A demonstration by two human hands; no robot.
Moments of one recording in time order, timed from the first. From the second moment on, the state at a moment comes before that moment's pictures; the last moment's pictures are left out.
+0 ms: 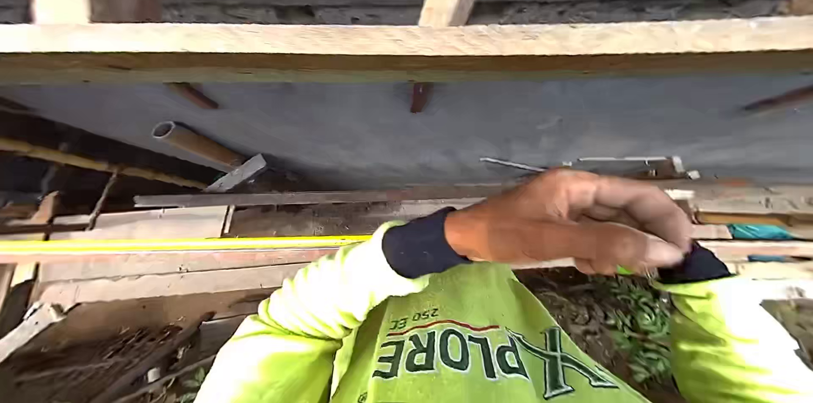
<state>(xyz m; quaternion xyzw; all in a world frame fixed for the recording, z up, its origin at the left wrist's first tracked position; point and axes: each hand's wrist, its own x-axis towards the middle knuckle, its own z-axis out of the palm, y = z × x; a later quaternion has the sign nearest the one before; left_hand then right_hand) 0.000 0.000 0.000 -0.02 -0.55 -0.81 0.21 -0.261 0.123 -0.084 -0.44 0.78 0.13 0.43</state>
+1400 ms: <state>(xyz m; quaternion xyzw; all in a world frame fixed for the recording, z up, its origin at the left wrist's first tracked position) -0.012 0.014 -0.184 0.22 -0.81 -0.53 -0.12 -0.295 0.162 -0.124 -0.41 0.81 0.14 0.39</state>
